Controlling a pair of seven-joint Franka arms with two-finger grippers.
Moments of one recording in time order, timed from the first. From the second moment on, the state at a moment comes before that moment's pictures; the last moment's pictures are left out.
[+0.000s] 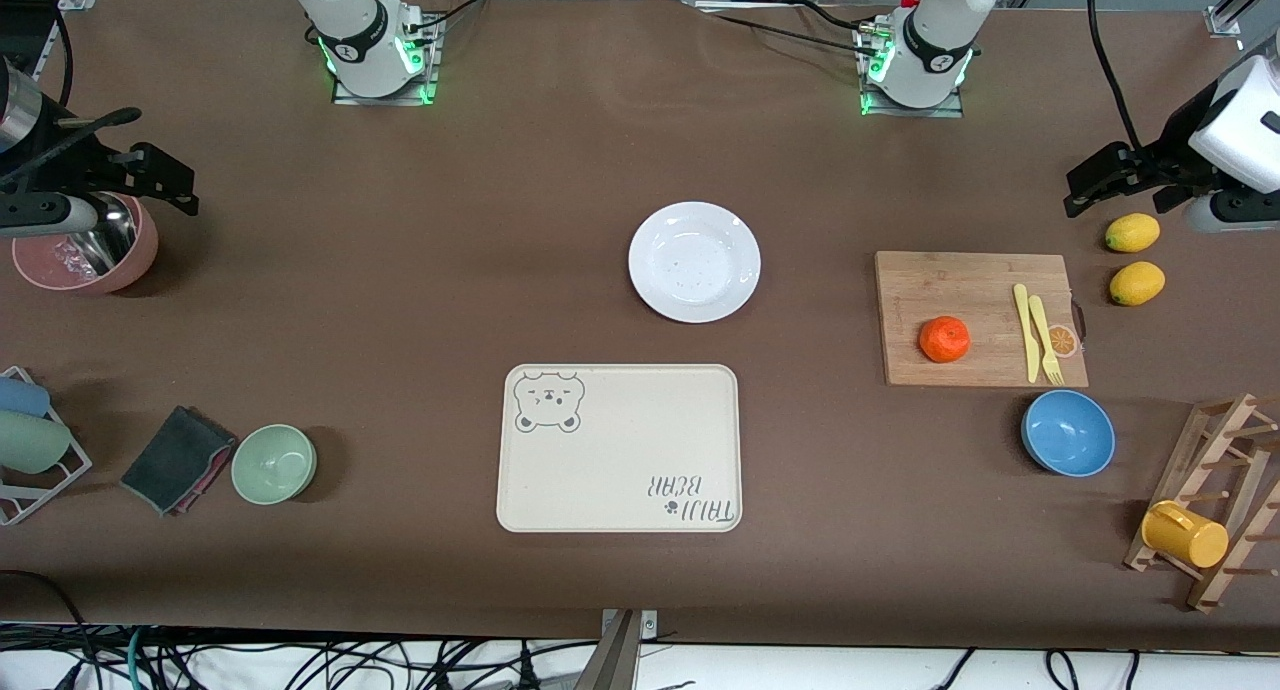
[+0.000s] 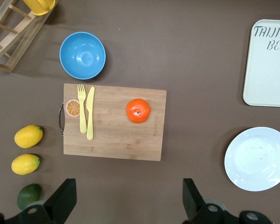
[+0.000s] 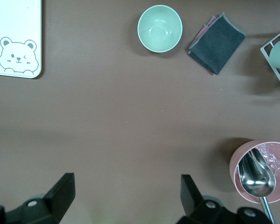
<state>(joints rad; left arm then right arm) 0.01 0.00 -0.07 -1.56 0.00 1.51 -0.13 0.04 0.01 0.01 -1.61 -0.03 1.57 -0.07</state>
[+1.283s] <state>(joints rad) 0.01 0.00 -0.07 -1.56 0.00 1.51 -0.13 0.04 0.01 0.01 -1.61 -0.03 1.57 -0.07</state>
